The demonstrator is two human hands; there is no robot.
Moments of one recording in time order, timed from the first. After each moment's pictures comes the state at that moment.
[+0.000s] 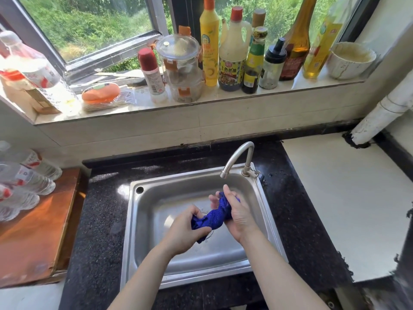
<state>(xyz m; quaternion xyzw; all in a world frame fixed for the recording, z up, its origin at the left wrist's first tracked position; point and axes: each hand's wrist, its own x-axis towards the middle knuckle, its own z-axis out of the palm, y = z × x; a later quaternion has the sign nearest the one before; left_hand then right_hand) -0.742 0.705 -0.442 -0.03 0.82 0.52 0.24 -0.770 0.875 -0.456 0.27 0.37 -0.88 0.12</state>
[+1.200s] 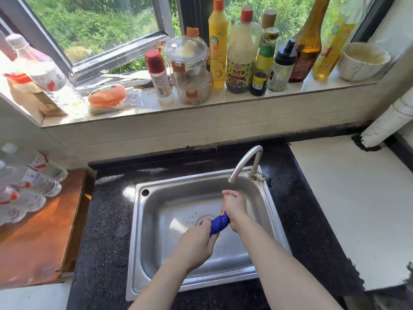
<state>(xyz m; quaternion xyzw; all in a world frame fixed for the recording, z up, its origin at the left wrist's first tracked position) -0.734 0.714 -0.452 0.11 0.94 0.25 0.22 -0.816 0.850 -0.495 0.38 0.61 -0.68 0.15</state>
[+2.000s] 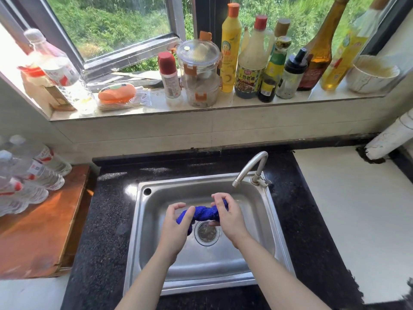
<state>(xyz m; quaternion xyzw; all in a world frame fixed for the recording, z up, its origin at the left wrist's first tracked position) -0.748 0.685 -0.433 -0.24 0.70 0.66 0.09 -0.780 0.839 -0.455 0.15 0.67 -0.71 0.13</state>
